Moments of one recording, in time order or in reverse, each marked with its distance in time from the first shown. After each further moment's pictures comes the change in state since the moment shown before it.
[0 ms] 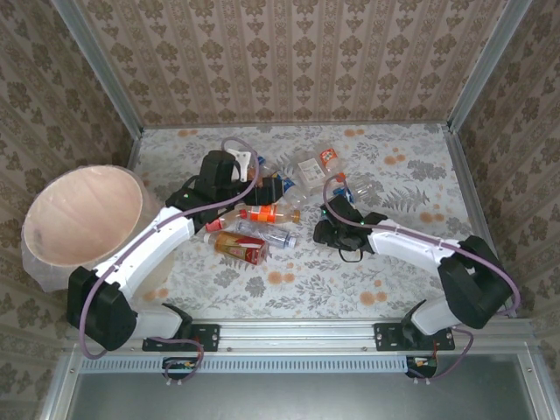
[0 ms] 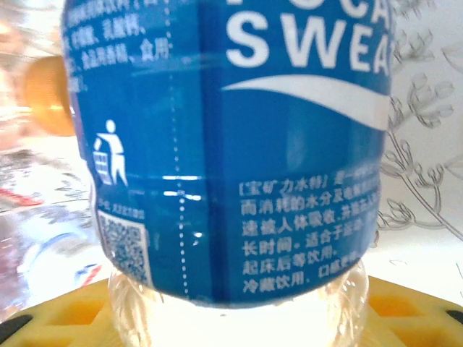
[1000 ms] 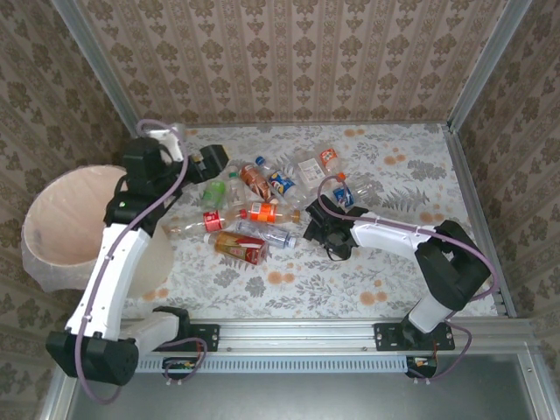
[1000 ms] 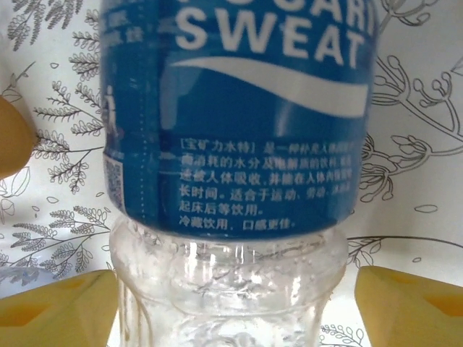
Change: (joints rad) left arm 0.321 -0.203 0.127 -0.125 0.116 -0.058; right arm 0.048 0.187 0.131 -0.145 0.045 0.367
